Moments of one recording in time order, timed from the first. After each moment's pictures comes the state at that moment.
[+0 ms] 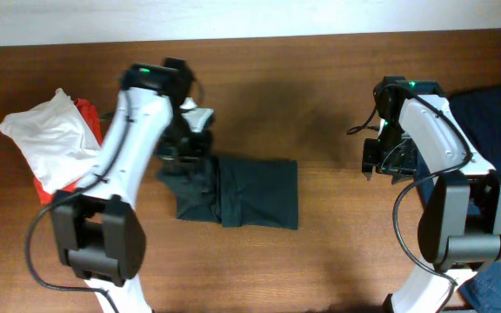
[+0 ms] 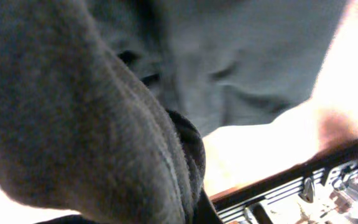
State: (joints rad) left arm -0.27 1.97 1.79 -1.51 0.26 0.00; right arm -0.02 1.93 1.50 -1.35 0.07 0.26
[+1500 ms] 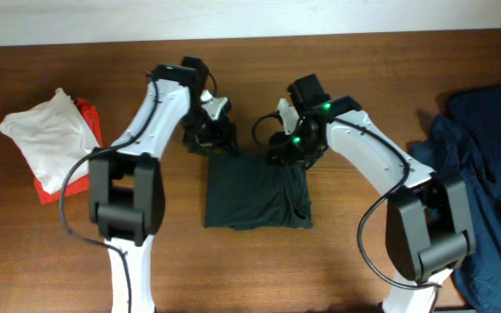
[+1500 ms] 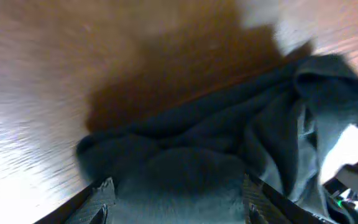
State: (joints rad) left arm -0.25 2.27 1.91 -1.29 0.44 -0.03; right arm 0.36 1.94 1.46 -0.86 -0.36 0.18
